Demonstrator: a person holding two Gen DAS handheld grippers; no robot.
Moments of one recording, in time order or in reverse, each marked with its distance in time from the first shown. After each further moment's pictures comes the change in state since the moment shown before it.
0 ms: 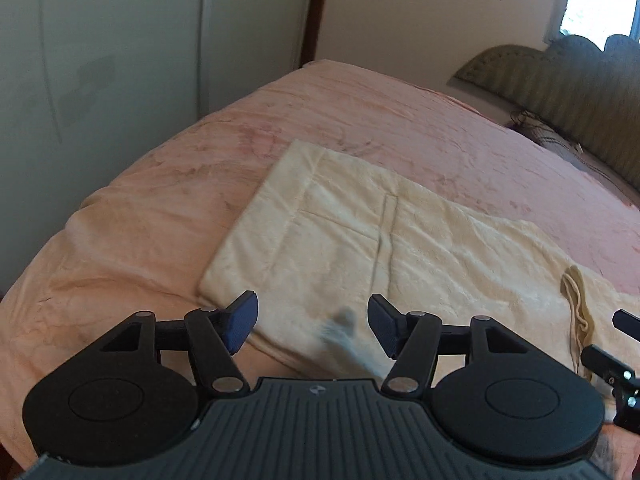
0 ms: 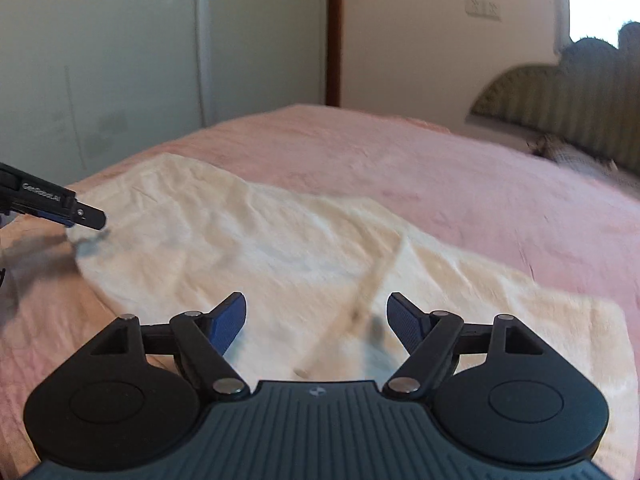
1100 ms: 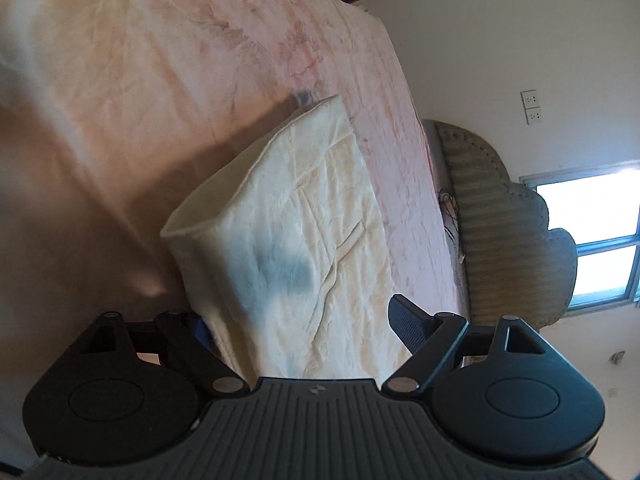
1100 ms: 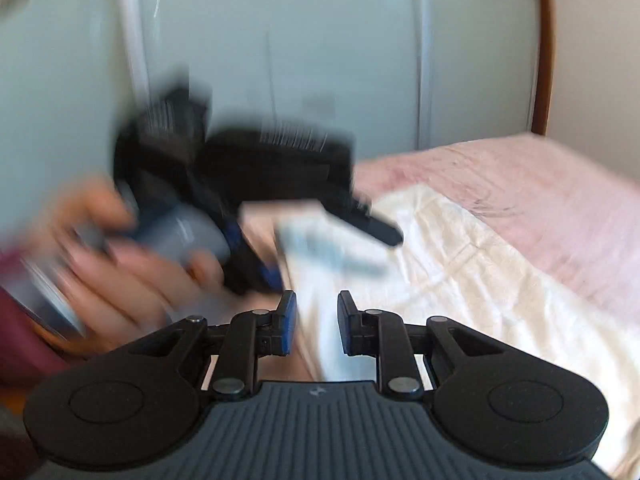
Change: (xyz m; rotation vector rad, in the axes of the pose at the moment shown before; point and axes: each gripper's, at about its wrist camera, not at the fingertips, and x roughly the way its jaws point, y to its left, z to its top) left arm 0.091 0.075 0.016 -0.727 0.282 -0.532; right arm 0.074 0.108 0.083 -0.128 0.049 0.555
